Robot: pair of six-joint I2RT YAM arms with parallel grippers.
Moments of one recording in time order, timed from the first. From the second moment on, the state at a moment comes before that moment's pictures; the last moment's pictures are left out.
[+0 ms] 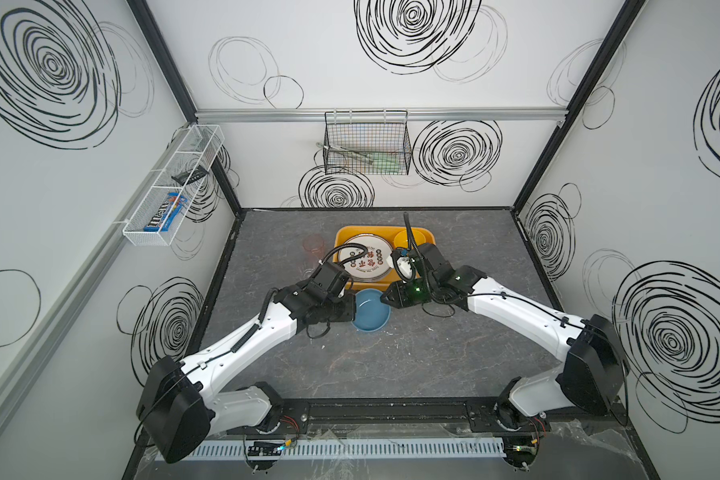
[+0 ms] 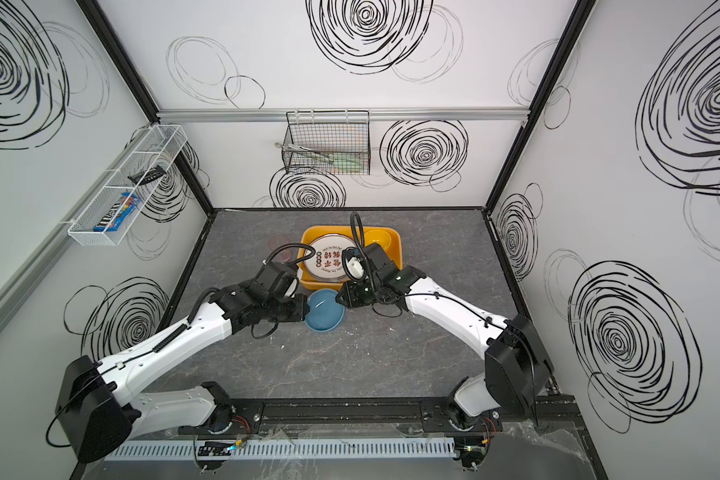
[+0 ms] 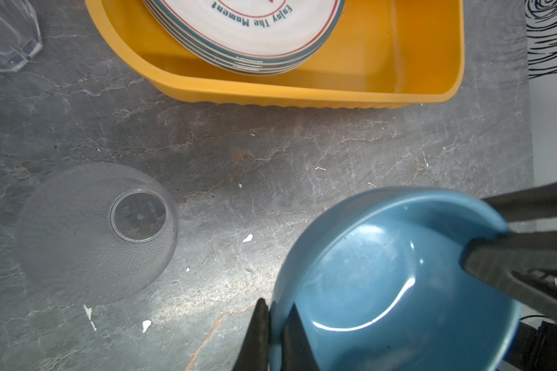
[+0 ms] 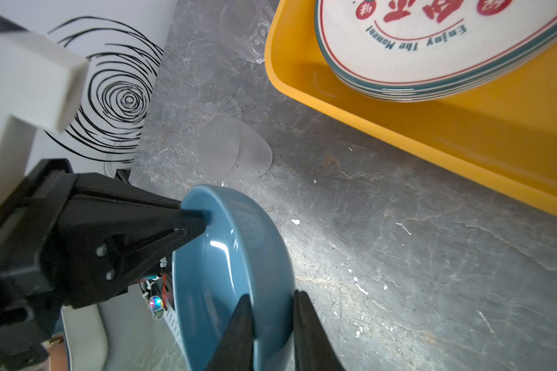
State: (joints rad) left arm -0.64 1.23 0.94 -0.70 0.09 -0.63; right arm 0.76 1.47 1.12 -0.51 -0.37 0.48
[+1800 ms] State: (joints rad) left arm -0.47 1.01 0.82 -0.66 0.27 -0.65; right arm 0.61 1.67 1.45 -0.71 0.09 0.39
